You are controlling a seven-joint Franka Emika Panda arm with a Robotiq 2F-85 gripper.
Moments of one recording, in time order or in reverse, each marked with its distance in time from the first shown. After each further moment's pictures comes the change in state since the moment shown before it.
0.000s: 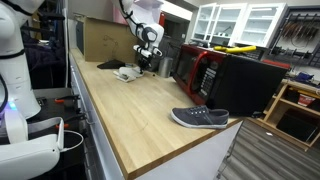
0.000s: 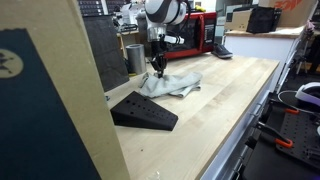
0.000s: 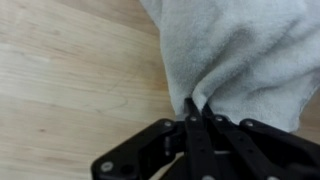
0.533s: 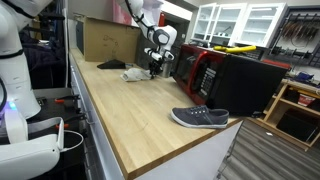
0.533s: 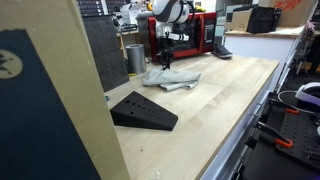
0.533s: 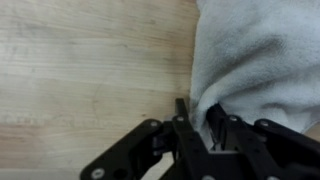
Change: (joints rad) arm -0.096 0.085 -0.034 0.150 0.001 -0.076 0.026
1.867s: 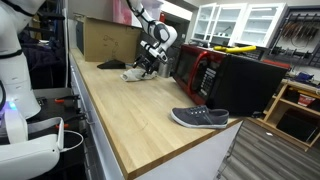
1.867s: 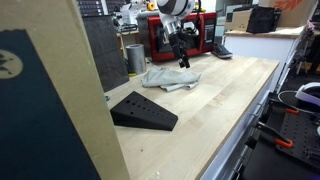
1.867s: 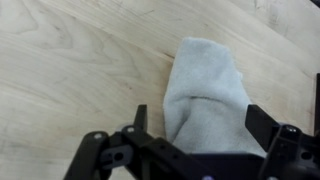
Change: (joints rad) arm -0.063 -0.080 0.049 -0.070 -0.006 -0.405 -0.230
